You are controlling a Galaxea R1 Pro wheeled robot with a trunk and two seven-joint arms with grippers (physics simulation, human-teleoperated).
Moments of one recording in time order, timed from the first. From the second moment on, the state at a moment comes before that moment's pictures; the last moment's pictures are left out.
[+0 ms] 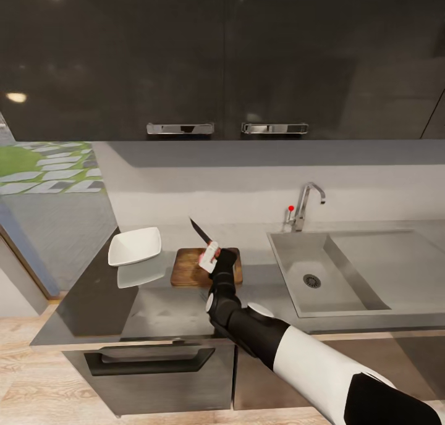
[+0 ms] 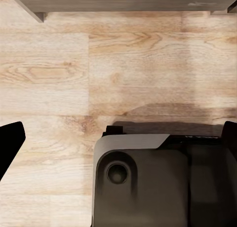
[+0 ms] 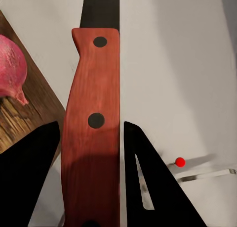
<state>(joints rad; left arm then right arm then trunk) -0.02 0.03 -0.15 -0.51 0.17 -0.02 0.09 -0.88 0.17 1.03 -0.83 0.27 0.69 -0.46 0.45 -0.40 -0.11</state>
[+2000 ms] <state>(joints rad) -0.02 0.03 -0.15 -0.51 0.17 -0.02 0.09 -0.85 0.17 1.06 -0.73 0.22 0.64 -0.45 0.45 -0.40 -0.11</state>
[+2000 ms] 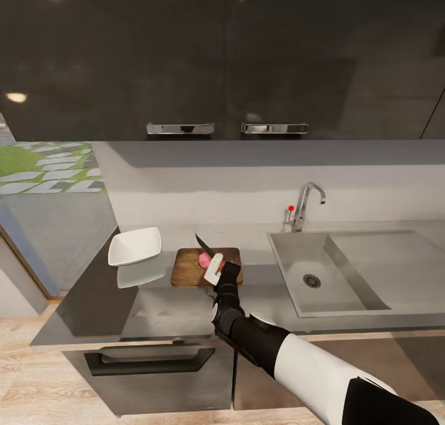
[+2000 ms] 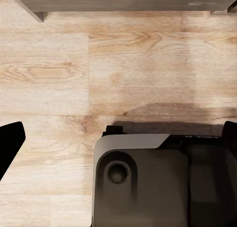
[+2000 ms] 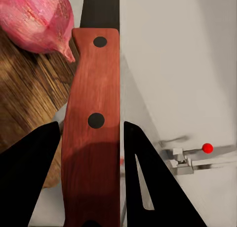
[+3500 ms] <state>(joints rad) -0.02 0.03 -0.15 -0.51 0.17 -0.02 0.09 -0.84 0.17 1.06 -0.72 0.22 0.64 -0.40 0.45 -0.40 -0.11</state>
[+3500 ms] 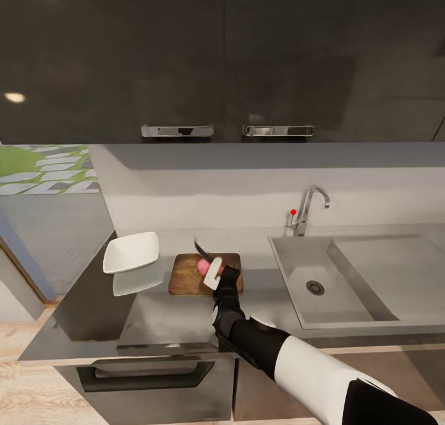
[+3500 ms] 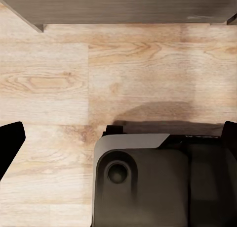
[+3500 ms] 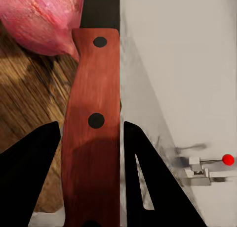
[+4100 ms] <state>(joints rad) -0.02 0.03 -0.15 -0.51 0.17 -0.03 0.09 -0.84 0.17 1.06 -0.71 0.27 0.66 -0.36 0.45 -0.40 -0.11</state>
